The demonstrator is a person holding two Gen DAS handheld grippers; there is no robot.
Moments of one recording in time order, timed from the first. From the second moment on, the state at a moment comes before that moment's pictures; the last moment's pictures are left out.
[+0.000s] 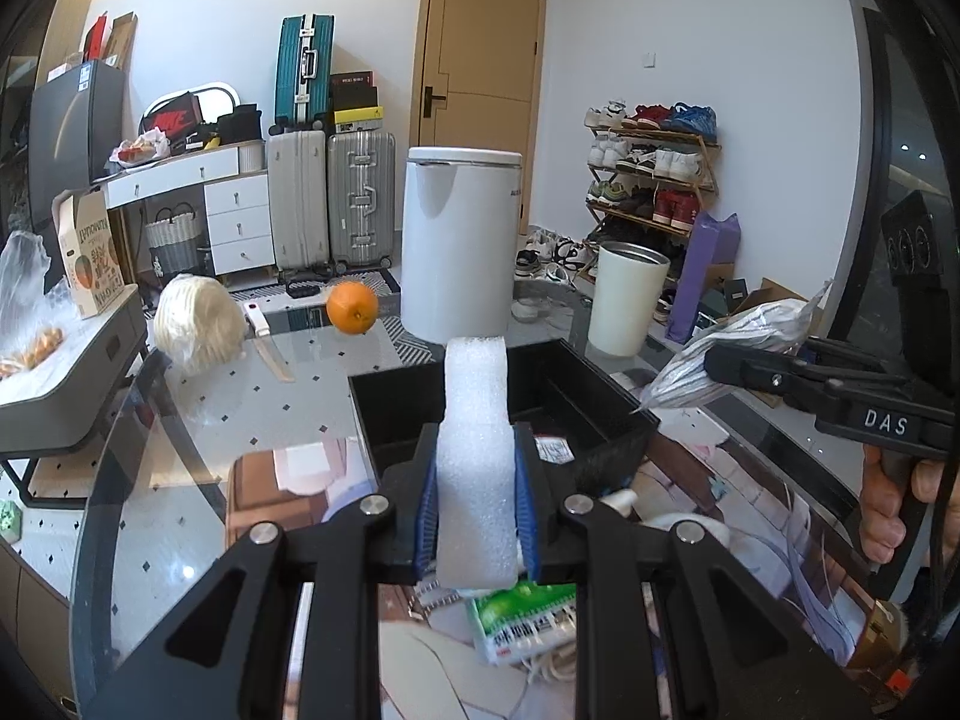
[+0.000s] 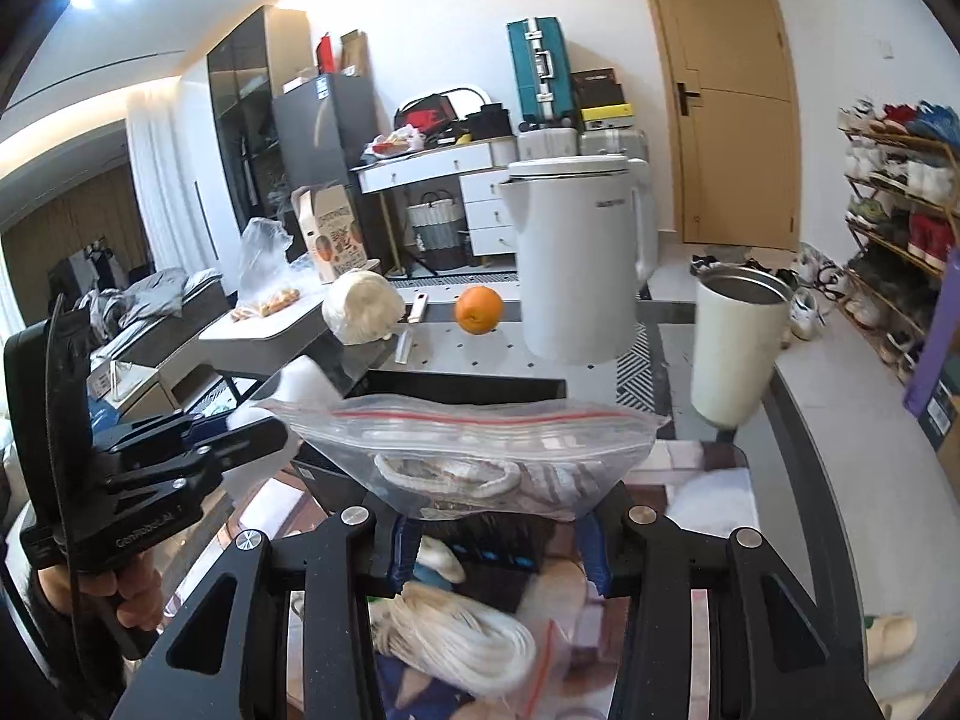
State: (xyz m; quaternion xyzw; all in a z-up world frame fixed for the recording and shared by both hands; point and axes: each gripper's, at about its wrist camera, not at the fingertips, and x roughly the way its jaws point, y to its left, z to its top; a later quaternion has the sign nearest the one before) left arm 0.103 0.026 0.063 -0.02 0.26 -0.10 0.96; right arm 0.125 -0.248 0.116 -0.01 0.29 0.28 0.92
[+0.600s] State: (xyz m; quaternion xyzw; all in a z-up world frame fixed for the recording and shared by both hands) left arm 0.160 0.022 0.052 0.01 0.29 -0.11 0.95; right arm 0.172 -0.206 0.102 -0.04 0.32 0.29 0.90
